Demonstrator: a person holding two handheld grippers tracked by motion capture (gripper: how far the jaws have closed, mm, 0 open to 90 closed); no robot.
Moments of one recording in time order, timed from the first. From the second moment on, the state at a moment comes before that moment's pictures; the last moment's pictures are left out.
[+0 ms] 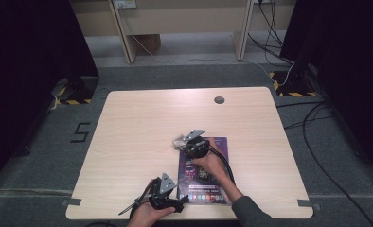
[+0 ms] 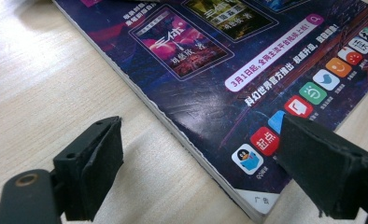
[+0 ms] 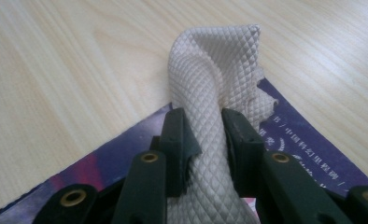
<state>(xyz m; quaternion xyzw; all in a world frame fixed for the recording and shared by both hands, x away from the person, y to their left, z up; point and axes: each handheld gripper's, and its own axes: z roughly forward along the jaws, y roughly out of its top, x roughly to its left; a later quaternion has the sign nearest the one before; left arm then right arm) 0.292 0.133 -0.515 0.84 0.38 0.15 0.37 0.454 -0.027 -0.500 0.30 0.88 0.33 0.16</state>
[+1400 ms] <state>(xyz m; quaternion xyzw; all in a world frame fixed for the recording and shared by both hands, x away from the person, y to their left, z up) 0.291 0.134 -0.515 0.84 0.37 0.15 0.37 0.456 -0.041 -0.497 0.31 0.88 0.33 0.14</state>
